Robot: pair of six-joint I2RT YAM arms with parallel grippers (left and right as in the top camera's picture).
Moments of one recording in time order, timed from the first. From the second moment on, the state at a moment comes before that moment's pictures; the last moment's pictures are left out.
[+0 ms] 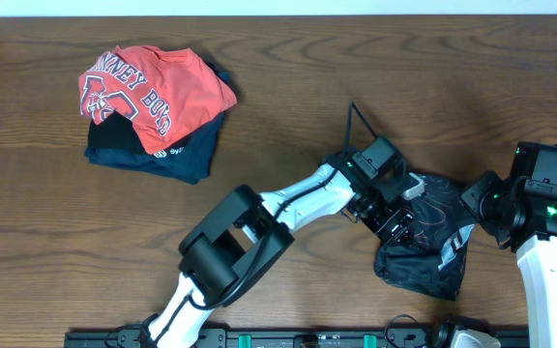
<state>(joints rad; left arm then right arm) -0.90 2.17 1.48 -0.48 0.69 -0.12 -0.23 1.12 0.86 -0.87 -0.07 0.65</state>
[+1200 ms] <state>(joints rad) -0.52 2.14 1.49 -0.72 0.49 -0.13 -0.12 1.37 0.81 -0.60 -0.44 0.21</state>
